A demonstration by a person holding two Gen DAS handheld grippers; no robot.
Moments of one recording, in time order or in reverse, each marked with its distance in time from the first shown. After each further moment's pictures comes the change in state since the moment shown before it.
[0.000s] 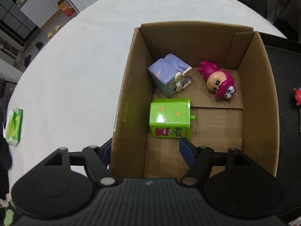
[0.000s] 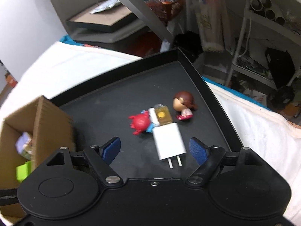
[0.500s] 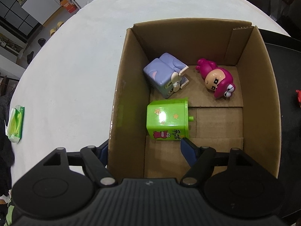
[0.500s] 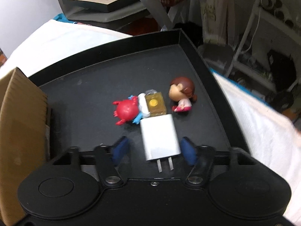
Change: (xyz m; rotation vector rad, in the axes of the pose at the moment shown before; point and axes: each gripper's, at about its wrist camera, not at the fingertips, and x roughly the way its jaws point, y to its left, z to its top) left arm 0.003 -0.011 0.008 -0.009 0.028 0.021; right arm 0.035 0.002 -0.008 -0.107 0.049 -0.075
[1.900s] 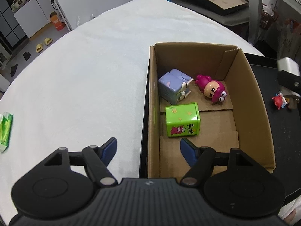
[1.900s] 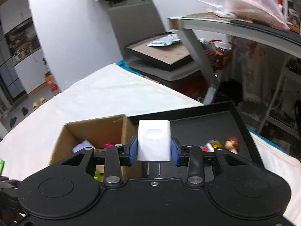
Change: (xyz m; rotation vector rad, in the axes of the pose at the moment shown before) left arm -0.018 0.065 -0.043 -0.013 -0.204 -0.198; right arm -0.119 0.054 0.007 -0.104 -0.308 0.282
